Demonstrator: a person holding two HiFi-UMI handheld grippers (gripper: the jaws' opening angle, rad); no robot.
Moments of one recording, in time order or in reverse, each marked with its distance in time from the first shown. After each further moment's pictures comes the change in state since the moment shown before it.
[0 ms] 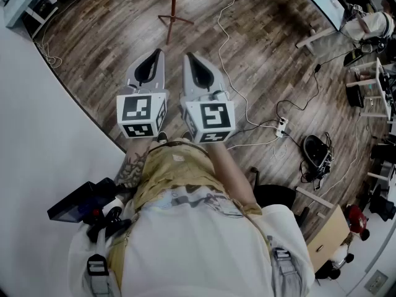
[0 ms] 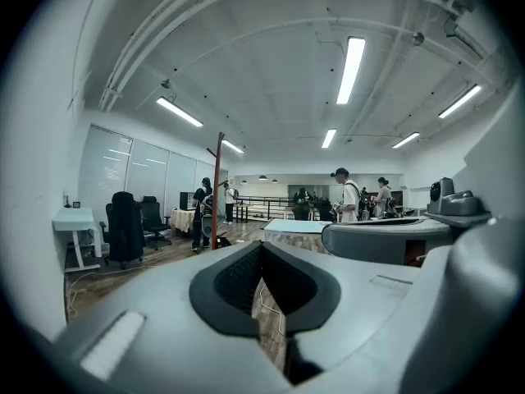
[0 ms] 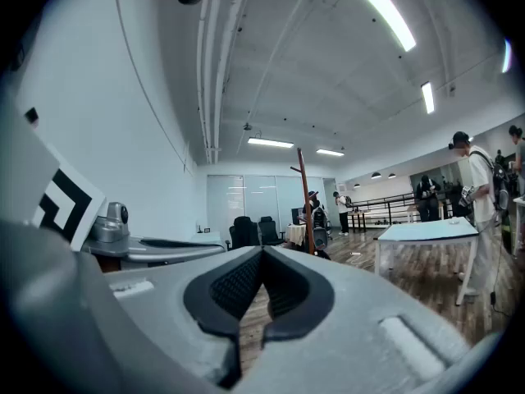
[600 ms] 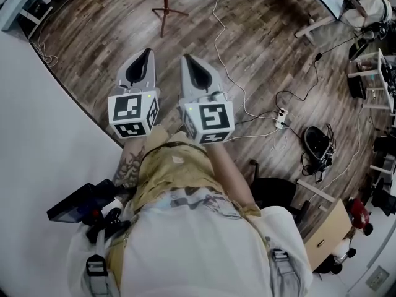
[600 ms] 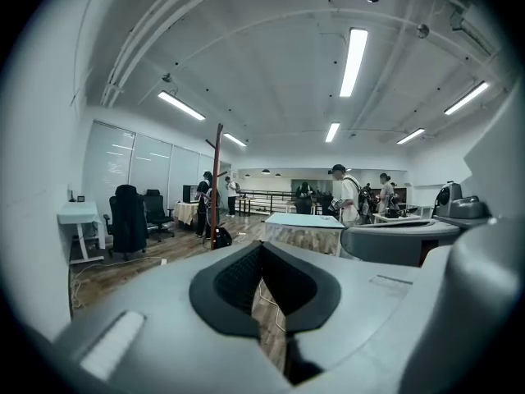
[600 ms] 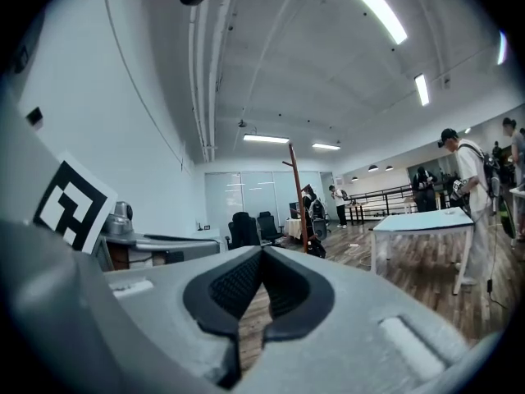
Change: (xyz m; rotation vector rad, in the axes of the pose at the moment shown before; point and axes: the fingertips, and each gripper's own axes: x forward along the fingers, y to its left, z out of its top) left arm 0.005 -0.019 -0.016 -0.010 0.044 0.030; right arm -0.027 -0.029 -0.017 0.032 0.029 0.012
